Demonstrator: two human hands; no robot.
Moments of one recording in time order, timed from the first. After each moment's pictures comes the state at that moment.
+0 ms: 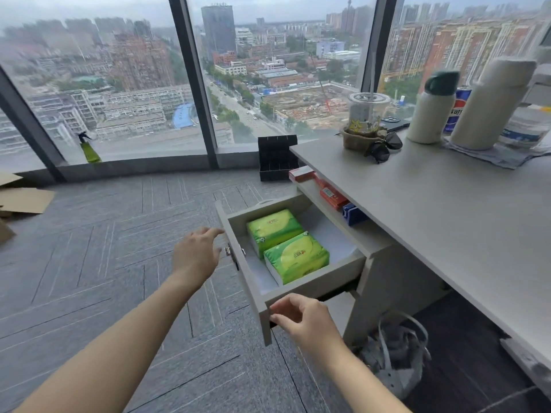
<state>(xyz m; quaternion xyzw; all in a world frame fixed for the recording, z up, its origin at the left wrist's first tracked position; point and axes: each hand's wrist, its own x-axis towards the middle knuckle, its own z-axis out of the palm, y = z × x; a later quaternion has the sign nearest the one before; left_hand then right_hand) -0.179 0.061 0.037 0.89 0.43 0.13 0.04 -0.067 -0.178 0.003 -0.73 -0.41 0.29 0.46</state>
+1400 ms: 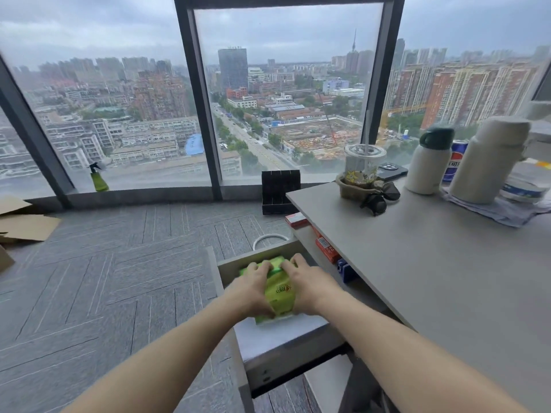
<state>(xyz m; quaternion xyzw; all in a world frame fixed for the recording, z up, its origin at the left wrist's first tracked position) -0.072 0.014 0.084 0.91 0.35 -0.01 0.21 0.058 -0.073 0.082 -0.80 -0.59 0.08 0.03</state>
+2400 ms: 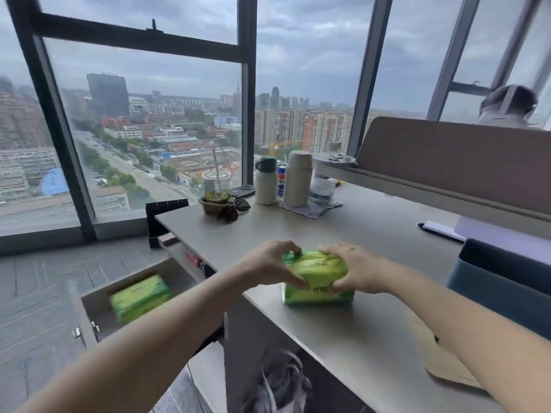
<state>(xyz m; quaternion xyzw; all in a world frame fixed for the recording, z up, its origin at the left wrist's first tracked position) 0.056 -0.232 0.199 0.94 0.05 0.04 0.34 0.148 -0.427 0.217 -0.91 -0.38 0.10 0.10</state>
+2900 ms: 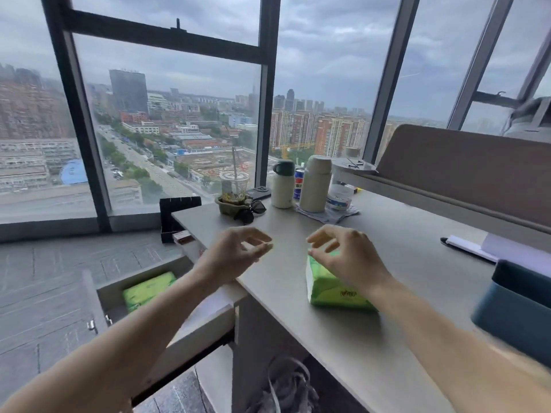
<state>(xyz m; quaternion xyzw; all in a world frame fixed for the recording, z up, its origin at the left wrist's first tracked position) 0.001 -0.165 0.211 0.88 0.08 0.24 0.40 0.102 -0.373 0.241 -0.86 -0.38 -0.09 0.31</state>
